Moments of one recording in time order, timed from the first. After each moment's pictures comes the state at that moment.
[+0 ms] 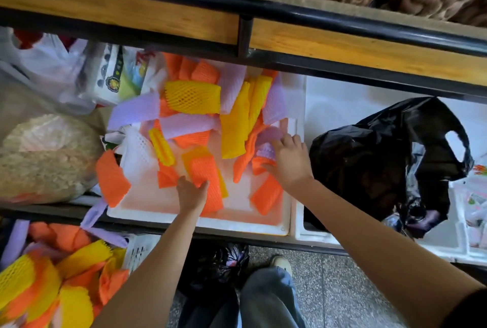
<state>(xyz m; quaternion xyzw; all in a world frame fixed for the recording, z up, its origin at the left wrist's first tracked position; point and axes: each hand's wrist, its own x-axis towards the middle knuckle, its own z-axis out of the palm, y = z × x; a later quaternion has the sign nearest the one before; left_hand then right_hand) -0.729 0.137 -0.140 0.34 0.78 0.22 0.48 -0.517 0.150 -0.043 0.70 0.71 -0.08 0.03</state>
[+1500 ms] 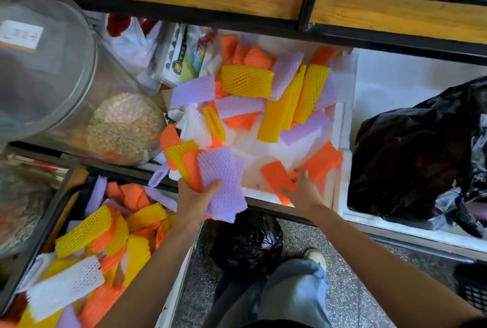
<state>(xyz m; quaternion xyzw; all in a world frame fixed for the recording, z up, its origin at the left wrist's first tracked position) -0.814 0.039 -0.063 0.29 0.67 0.41 0.54 -0.573 0.065 -0.102 0.73 0.50 -0.46 -0.08</state>
